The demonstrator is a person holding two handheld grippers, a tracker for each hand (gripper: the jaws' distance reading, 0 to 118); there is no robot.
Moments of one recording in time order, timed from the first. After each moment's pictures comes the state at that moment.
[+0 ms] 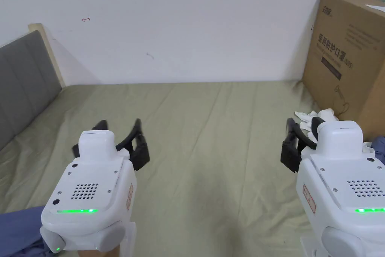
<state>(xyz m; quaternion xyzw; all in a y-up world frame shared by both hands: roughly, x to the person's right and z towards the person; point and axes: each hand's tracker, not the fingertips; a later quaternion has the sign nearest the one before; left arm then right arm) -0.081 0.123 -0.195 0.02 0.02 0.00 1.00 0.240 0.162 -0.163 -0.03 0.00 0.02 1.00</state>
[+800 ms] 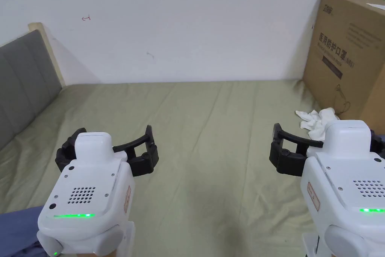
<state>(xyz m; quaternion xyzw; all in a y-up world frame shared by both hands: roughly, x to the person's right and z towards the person) -0.086 0.120 -0.192 0.03 0.02 0.00 1.00 0.241 0.160 -0.162 -0.02 -0.02 0.01 1.00</state>
